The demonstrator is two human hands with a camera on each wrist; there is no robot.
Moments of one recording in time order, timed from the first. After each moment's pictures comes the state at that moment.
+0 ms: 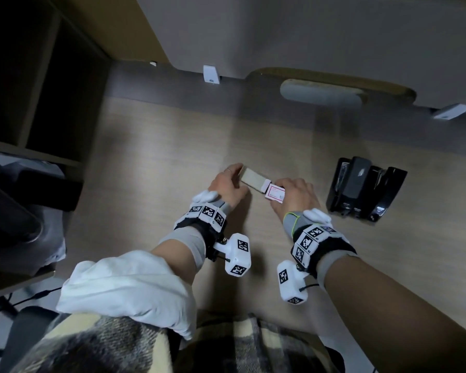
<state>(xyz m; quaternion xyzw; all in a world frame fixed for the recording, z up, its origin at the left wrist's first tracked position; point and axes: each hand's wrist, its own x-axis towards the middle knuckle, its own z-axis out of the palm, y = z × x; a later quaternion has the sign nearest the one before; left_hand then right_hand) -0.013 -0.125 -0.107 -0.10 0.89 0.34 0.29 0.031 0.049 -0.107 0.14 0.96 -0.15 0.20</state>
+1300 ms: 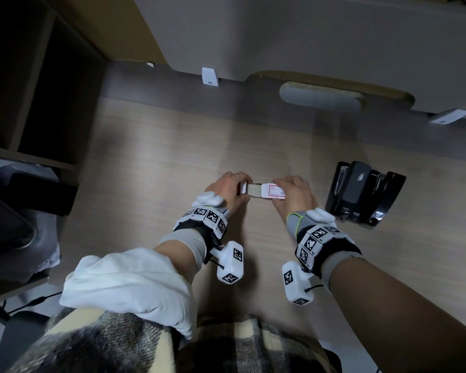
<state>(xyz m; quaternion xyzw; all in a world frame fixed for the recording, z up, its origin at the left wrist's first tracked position) -0.016 -0.131 -0.106 0.06 0.92 0.26 0.28 0.023 0.059 -0.110 0.09 0.95 -0.24 0.17</state>
